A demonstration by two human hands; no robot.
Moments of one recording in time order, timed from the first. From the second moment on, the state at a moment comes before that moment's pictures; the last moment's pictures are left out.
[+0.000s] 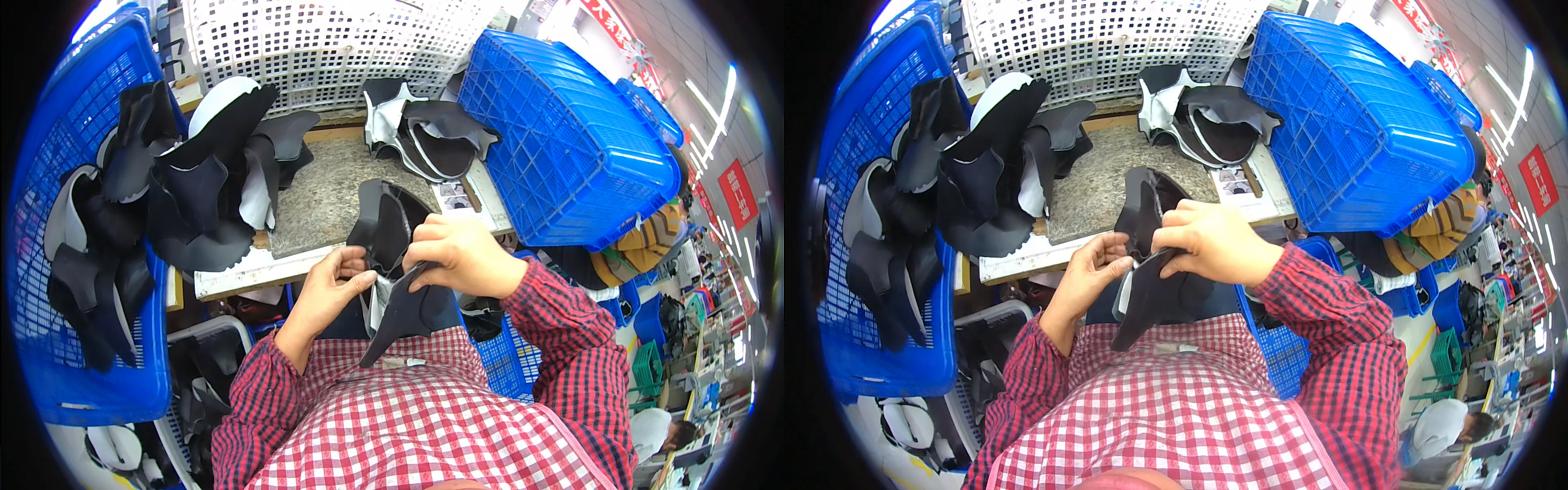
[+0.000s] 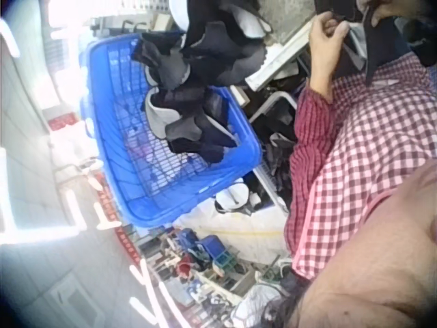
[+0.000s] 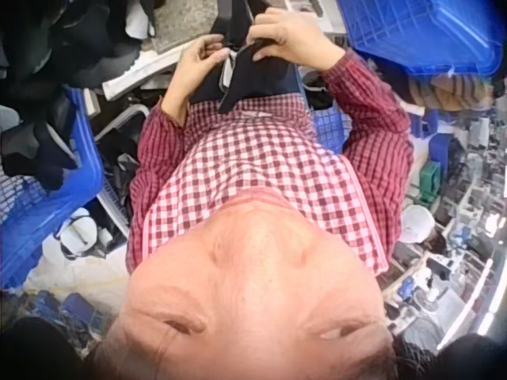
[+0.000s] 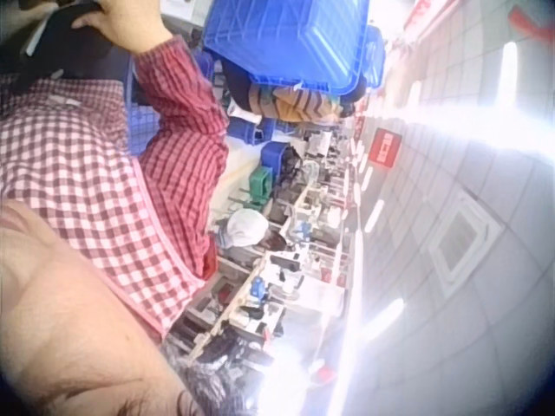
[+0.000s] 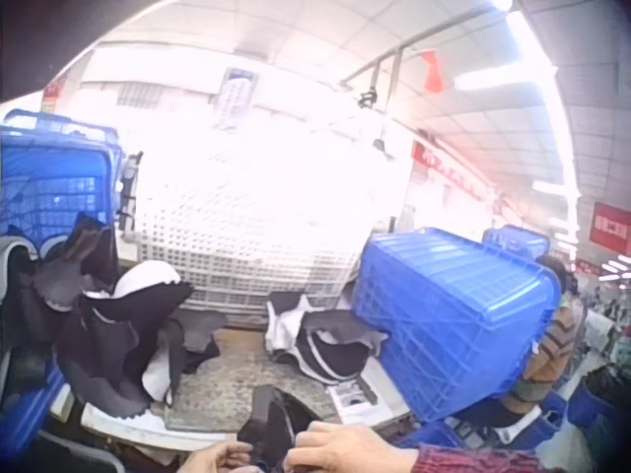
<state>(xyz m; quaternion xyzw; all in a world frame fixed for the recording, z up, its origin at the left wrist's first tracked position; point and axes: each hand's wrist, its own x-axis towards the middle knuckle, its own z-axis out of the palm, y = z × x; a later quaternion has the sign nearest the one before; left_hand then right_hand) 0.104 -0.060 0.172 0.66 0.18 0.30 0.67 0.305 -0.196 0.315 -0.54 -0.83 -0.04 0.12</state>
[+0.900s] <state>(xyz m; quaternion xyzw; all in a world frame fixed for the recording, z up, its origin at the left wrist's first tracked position) 0.101 -0.152 0.115 0.85 0.27 0.31 0.34 0.312 -0.253 0.239 -0.51 -0.83 0.02 0.24</state>
